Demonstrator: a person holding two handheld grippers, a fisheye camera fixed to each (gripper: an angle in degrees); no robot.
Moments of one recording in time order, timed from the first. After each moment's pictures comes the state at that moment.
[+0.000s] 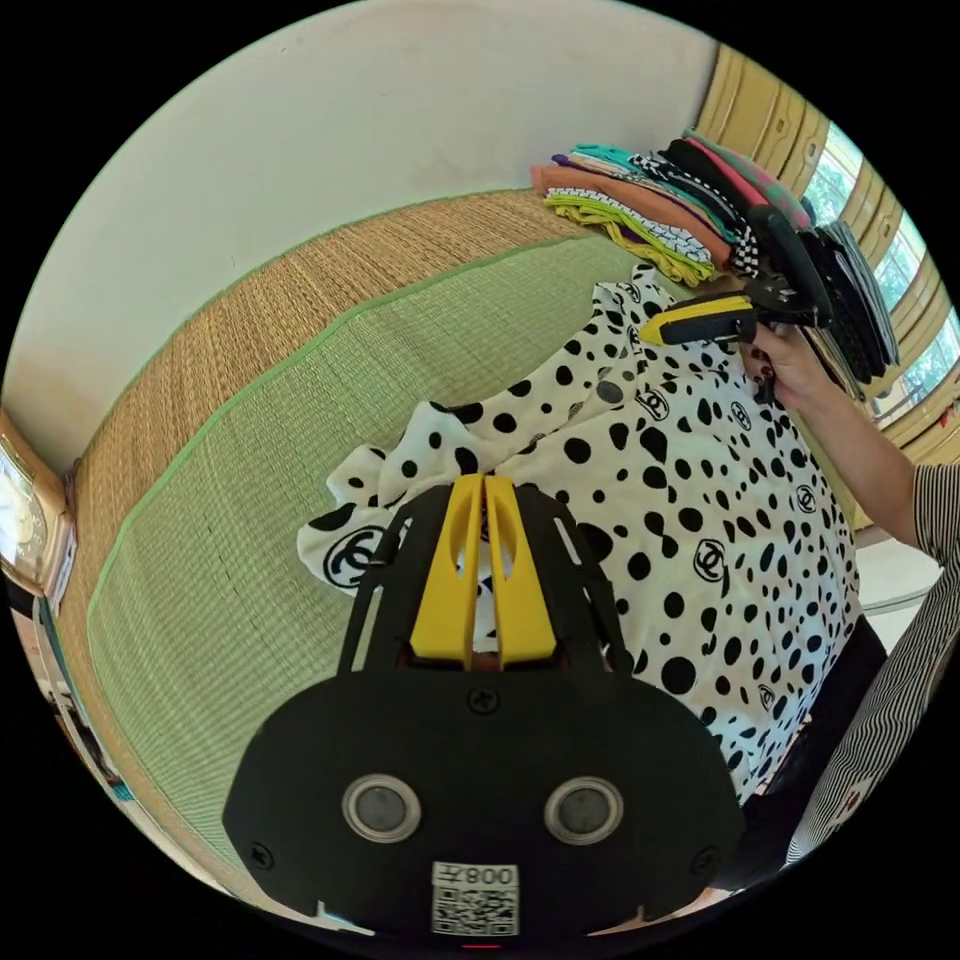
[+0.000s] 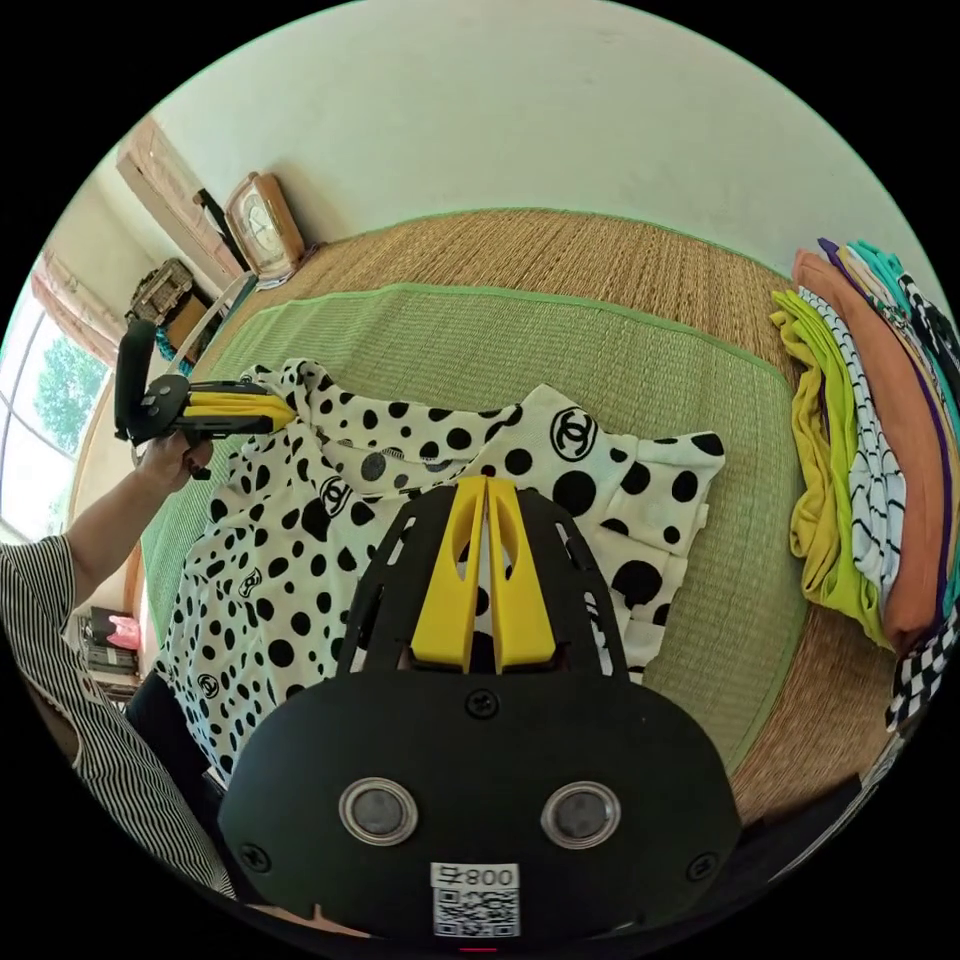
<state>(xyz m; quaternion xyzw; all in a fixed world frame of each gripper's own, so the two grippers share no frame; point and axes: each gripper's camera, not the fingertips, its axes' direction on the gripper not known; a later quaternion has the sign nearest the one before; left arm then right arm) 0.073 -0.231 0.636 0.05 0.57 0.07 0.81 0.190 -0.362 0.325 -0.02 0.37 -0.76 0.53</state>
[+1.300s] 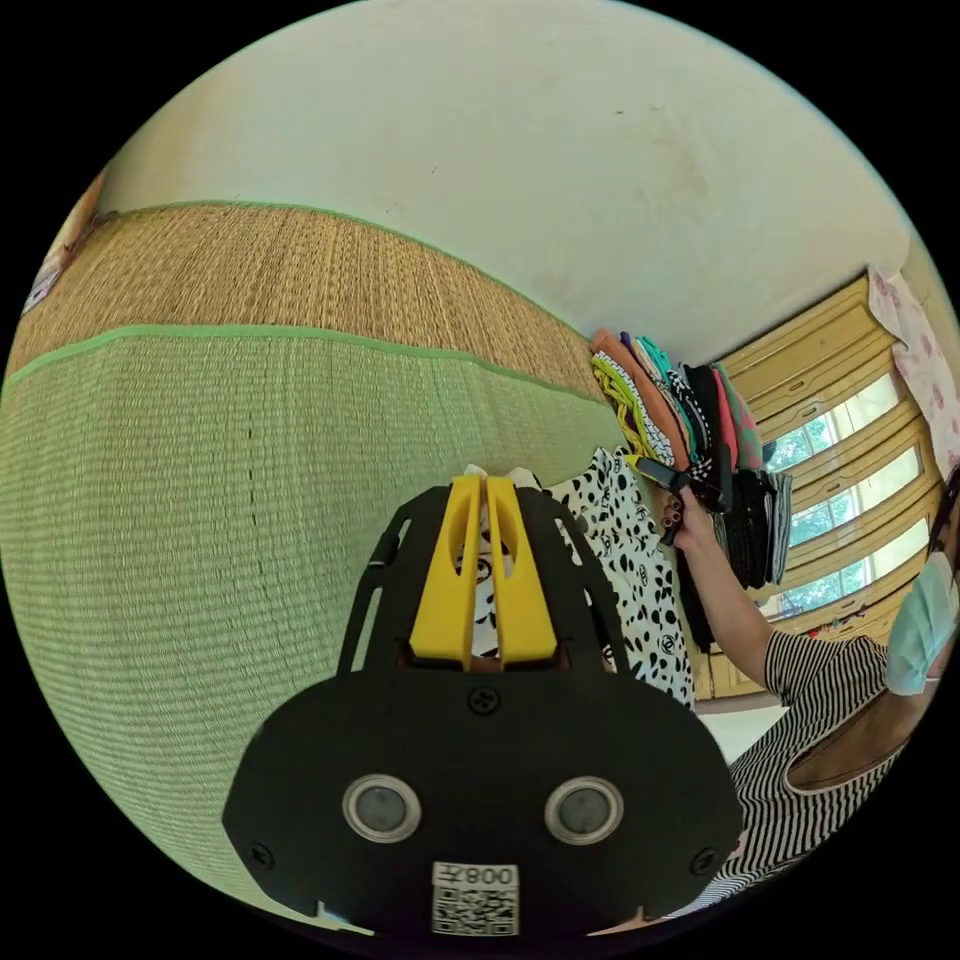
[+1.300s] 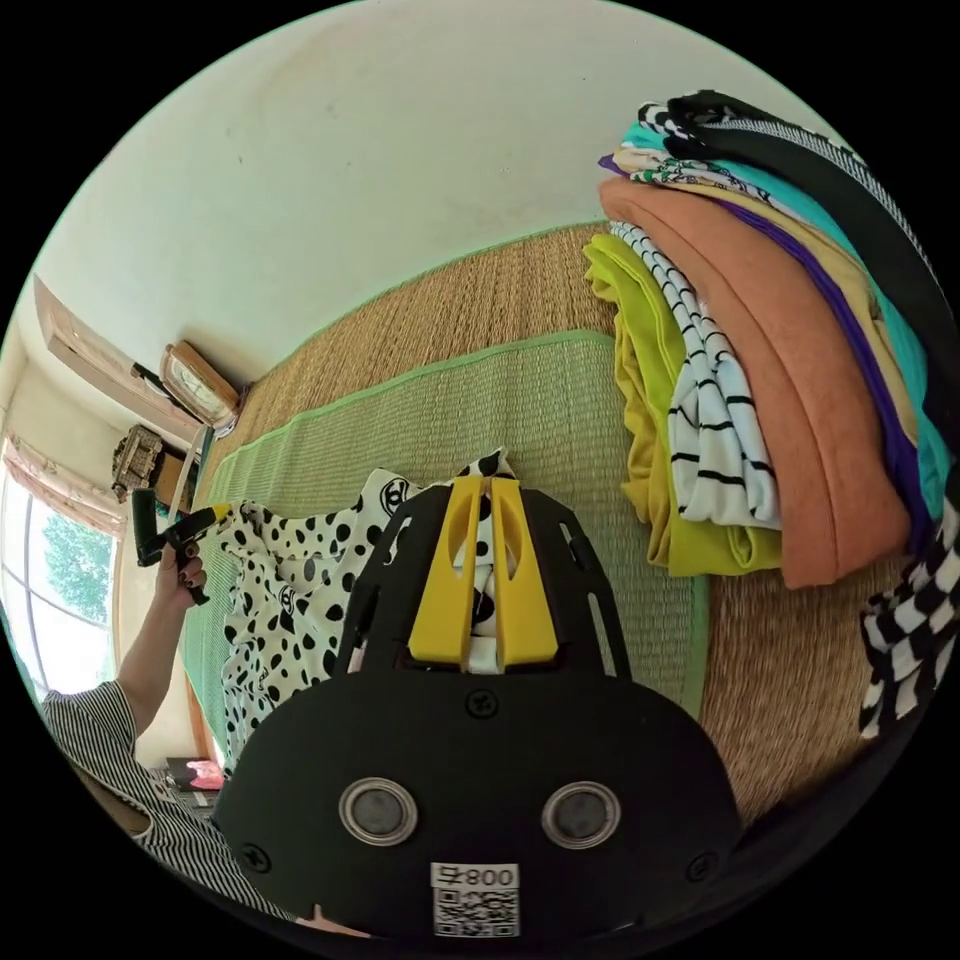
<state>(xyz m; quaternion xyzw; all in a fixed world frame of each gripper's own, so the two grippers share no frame) -0.205 -0.218 0.719 0.00 0.71 -0.19 0.68 0.127 -0.391 0.220 0.07 0.29 -0.68 0.67</state>
